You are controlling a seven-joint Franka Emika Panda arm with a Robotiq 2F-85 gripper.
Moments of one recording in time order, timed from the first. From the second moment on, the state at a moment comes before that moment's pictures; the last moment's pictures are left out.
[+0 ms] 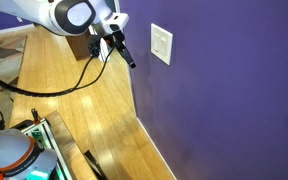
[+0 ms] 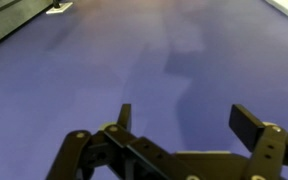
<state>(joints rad) -0.17 -0.32 0.14 -2.46 -0.25 2.50 0.47</state>
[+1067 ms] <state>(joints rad) -0.24 -0.37 0.14 -2.42 -0.42 2.50 0.61</state>
